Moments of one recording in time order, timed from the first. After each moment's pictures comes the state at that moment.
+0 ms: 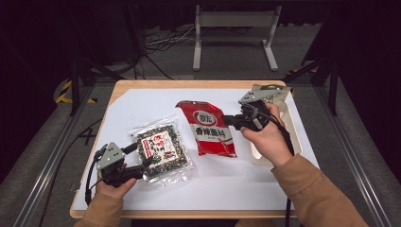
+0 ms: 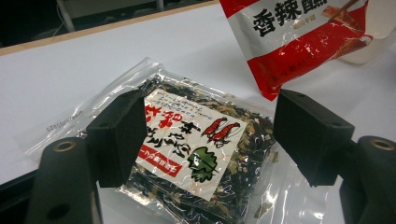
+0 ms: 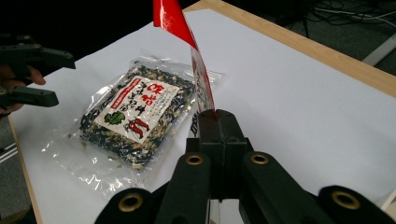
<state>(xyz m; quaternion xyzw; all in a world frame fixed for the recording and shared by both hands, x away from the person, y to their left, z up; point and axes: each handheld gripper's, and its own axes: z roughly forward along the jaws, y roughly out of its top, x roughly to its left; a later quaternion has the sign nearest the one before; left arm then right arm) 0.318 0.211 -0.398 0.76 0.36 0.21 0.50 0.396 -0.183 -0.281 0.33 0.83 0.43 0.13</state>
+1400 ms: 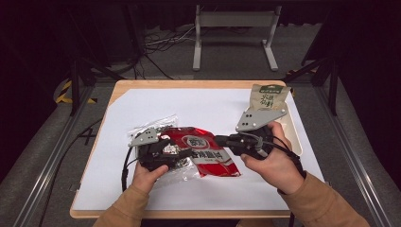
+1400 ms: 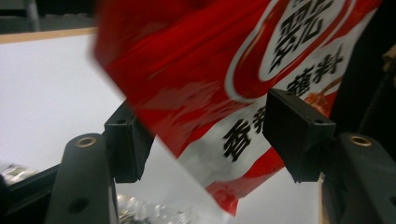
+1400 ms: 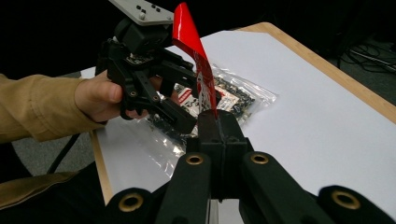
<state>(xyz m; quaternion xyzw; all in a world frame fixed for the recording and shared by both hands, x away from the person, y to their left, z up) 0.364 0.126 -0.393 0.75 0.25 0.01 0.62 0.318 -0.164 -0.252 0.21 0.86 0.45 0.13</state>
